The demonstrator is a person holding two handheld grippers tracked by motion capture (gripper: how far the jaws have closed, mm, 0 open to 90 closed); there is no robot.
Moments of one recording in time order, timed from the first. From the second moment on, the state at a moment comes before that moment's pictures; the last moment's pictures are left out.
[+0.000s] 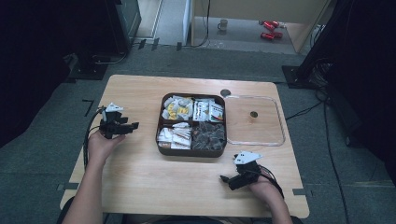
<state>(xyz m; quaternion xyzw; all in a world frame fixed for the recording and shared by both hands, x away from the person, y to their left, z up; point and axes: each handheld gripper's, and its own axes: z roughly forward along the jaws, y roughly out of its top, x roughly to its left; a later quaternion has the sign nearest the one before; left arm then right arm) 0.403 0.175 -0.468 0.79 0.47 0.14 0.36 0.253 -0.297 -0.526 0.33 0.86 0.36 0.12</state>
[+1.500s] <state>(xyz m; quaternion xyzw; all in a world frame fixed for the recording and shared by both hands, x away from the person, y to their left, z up) 0.384 0.085 -0.430 0.85 0.34 0.12 0.40 0.251 -0.296 -0.526 0.34 0.86 0.36 0.13</state>
